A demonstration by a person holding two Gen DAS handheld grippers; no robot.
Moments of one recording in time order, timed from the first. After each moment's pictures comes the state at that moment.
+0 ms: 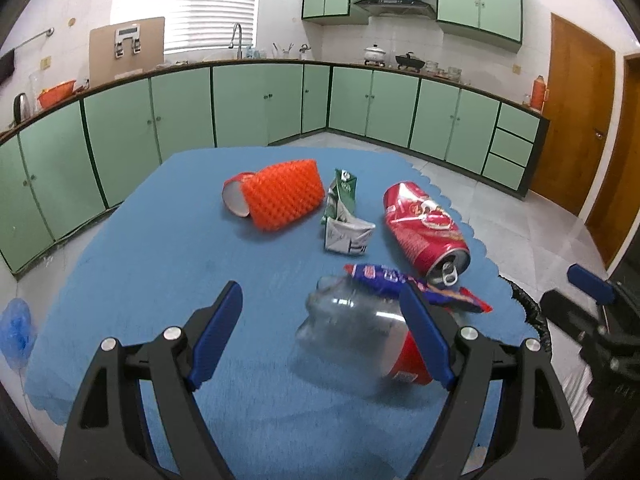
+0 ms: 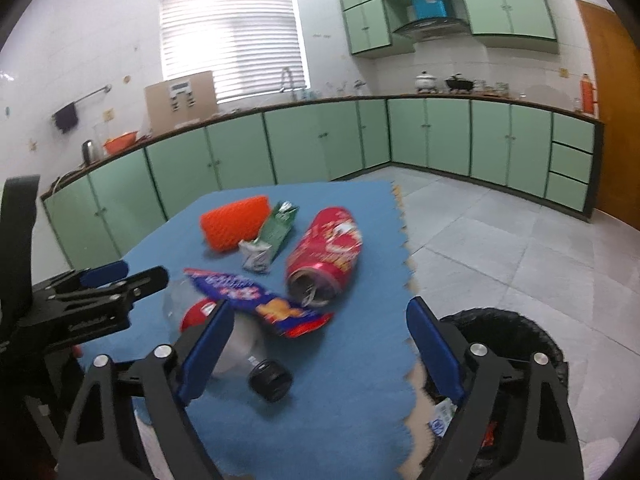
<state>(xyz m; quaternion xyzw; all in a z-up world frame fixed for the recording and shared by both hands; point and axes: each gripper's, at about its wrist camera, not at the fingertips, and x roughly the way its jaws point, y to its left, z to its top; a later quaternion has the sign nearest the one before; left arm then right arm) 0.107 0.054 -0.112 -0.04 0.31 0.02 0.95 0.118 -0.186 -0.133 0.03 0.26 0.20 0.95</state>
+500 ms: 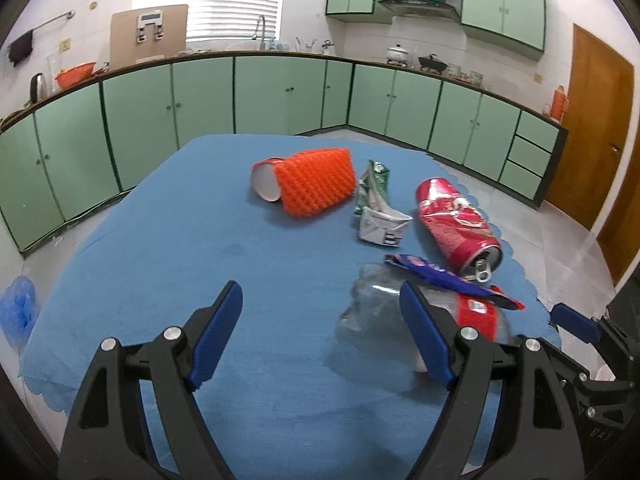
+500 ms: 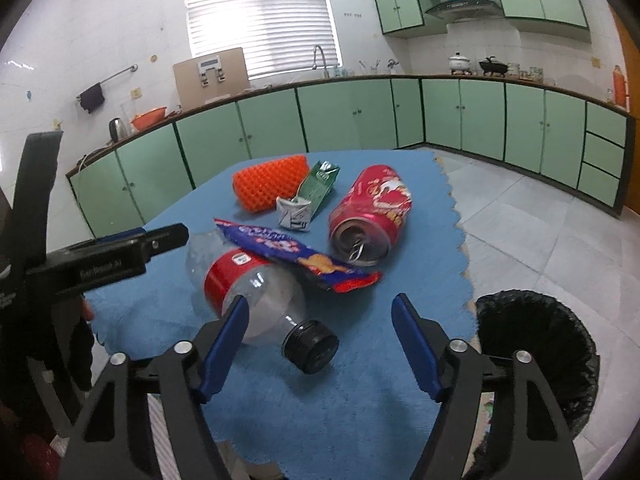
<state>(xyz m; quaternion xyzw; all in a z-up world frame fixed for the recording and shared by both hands) 0.108 0.075 -0.127 -0.06 0.31 0.05 0.95 0.117 -0.166 -0.164 0.02 0.29 0.26 0.92</state>
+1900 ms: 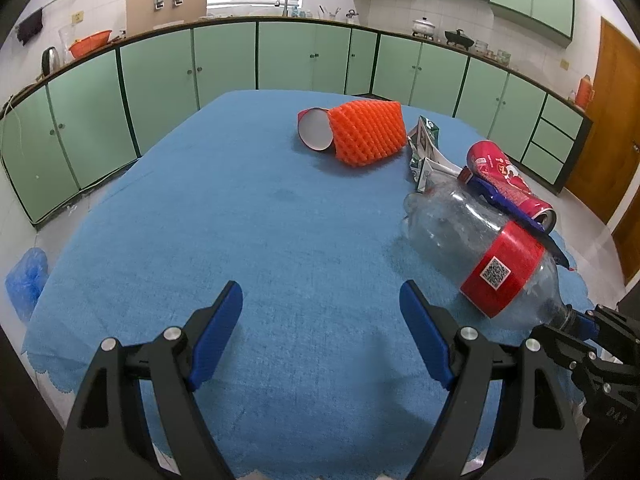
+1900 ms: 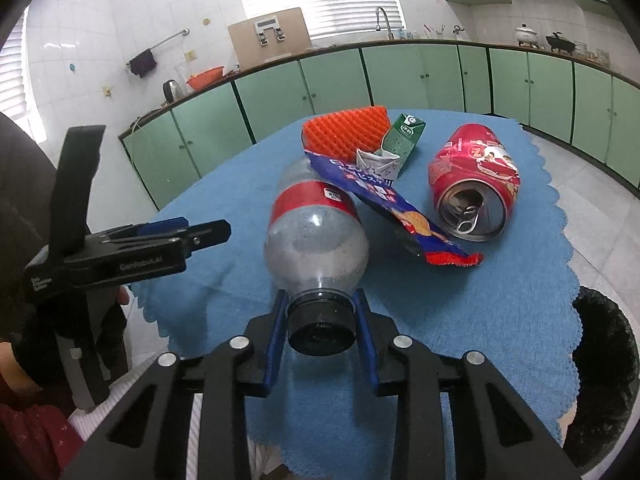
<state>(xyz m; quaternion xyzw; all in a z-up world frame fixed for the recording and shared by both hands) 0.104 0.104 -0.156 -0.07 0.37 0.08 0.92 0.129 -0.128 -0.179 0.01 0.34 0.37 0.87</state>
